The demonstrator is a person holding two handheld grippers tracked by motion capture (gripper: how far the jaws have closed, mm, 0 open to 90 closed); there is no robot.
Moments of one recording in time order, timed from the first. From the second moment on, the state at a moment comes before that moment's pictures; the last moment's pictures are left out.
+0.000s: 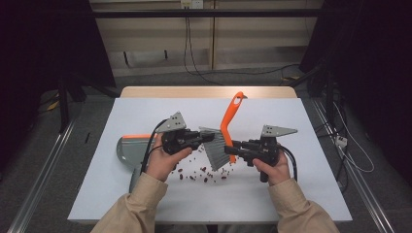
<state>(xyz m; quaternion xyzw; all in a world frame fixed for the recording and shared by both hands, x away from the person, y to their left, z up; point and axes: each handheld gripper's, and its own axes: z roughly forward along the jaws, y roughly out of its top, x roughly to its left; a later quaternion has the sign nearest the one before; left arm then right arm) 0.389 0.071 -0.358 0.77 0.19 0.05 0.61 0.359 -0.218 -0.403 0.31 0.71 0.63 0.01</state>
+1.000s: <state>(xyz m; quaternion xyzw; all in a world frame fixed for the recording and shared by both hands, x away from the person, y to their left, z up) 0.394 0.098 -0.355 0.78 0.26 0.11 0.56 0.355 -0.270 -0.381 0.43 0.72 0.53 0.14</state>
